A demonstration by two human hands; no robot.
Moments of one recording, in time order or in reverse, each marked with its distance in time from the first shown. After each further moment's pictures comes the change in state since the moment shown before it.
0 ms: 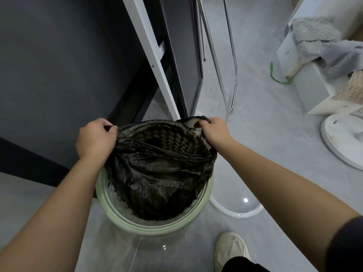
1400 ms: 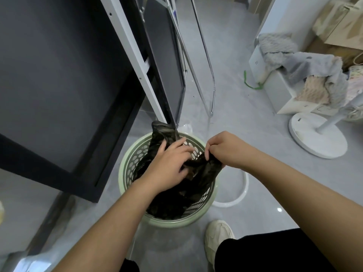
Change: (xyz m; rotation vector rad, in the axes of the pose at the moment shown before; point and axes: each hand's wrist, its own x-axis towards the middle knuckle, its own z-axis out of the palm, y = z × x) left_hand -0.138 0.080 0.012 0.021 -0.529 1.026; right_hand -0.149 -0.048 -0.091 -0.321 -0.283 0.015
